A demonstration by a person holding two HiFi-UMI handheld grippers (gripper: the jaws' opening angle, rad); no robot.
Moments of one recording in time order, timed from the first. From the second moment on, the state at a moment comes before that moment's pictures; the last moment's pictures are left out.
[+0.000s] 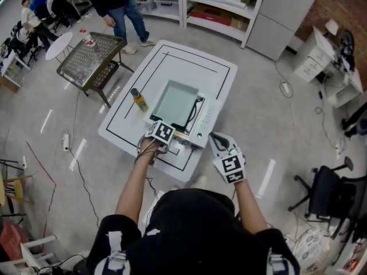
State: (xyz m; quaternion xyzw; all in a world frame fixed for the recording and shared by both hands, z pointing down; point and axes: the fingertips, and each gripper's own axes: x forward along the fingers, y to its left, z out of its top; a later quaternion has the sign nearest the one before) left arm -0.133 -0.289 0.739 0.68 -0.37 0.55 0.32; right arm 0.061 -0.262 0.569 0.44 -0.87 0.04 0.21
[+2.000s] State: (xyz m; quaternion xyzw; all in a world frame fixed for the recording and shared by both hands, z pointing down) left arm -0.150 -0.295 0.634 0.76 -0.47 0.40 0.21; right arm 0.040 -0.246 0.562 0.43 -0.88 0.04 0.21
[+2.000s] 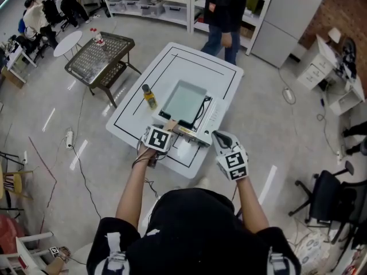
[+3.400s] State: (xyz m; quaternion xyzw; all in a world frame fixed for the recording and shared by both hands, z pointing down) left arm -0.123 -0.265 0.415 0.84 -0.54 0.04 0.01; right arm 0.072 -0.270 0.425 0.53 -0.84 -0.03 0.08
